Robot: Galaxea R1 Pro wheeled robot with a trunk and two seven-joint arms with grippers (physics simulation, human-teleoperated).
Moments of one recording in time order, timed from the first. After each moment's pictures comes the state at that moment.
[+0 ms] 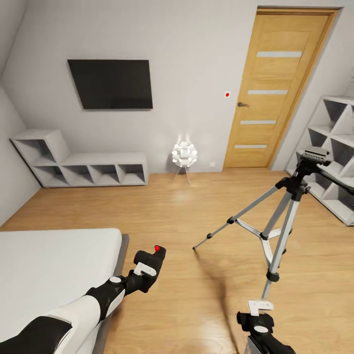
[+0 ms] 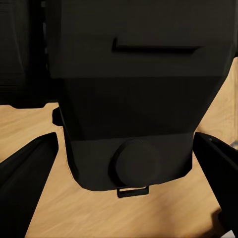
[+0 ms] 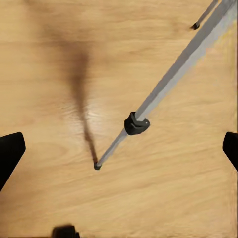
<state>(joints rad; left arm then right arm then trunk) -0.81 -0.04 -0.22 -0.08 -0.05 -0.07 -0.34 -0.51 -0.02 0.02 -0.22 0.02 -0.07 -0.28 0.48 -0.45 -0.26</state>
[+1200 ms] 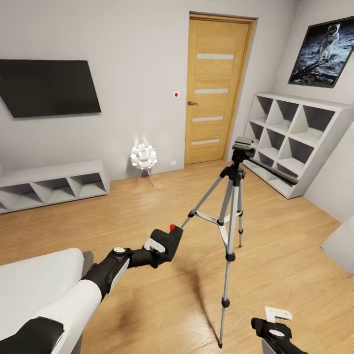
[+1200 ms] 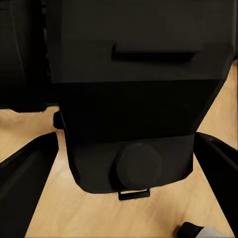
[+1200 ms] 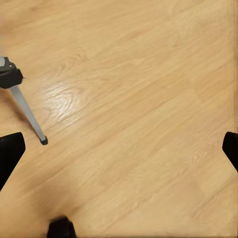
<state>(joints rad) -0.82 -0.02 -0.22 -0.46 -0.05 0.19 -0.66 -0.51 -0.09 0.02 -0.19 -0.13 -0.06 -0.28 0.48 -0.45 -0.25</state>
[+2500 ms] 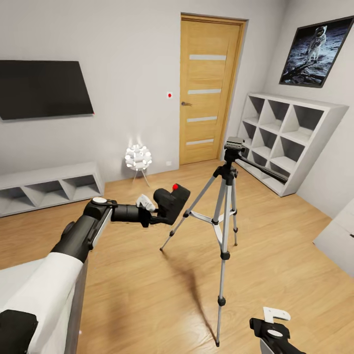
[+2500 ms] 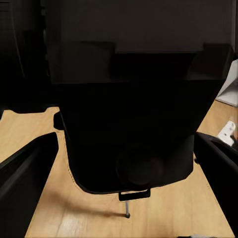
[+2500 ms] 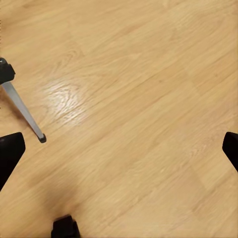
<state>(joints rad) -0.92 0.11 -0.21 -1.04 -0.07 0.57 -1.11 -0.51 -0.08 0.02 -0.18 -0.13 -0.06 -0.28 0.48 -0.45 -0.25</state>
